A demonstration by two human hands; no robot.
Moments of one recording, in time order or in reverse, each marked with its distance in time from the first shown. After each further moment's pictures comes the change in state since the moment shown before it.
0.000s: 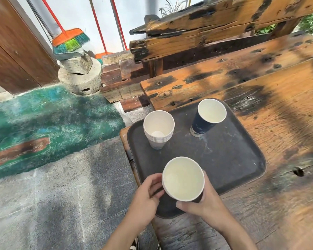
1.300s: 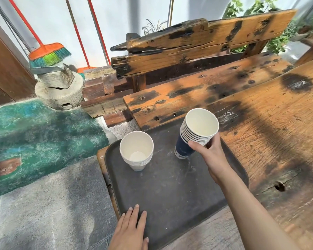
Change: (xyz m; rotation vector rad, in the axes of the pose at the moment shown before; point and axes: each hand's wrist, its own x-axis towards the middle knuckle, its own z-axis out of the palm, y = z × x) left_hand 0.016 -0.032 0.015 1.493 -0.030 0.209; right_hand 0.128 -0.049 -0.105 0.026 0.429 -0.106
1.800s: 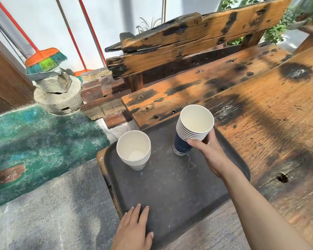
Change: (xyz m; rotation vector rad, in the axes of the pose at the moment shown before) left_hand 0.005 -0.007 0.002 -0.138 -0.093 0.016; right_hand 0.007 0.007 -0.006 0.057 -0.149 0.043
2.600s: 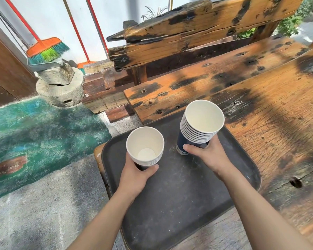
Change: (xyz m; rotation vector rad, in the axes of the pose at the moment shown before) left_hand 0.122 -0.008 -0.047 -1.088 0.363 -0.229; right_hand 0.018 0.033 0.002 -0.167 0.052 -0.072
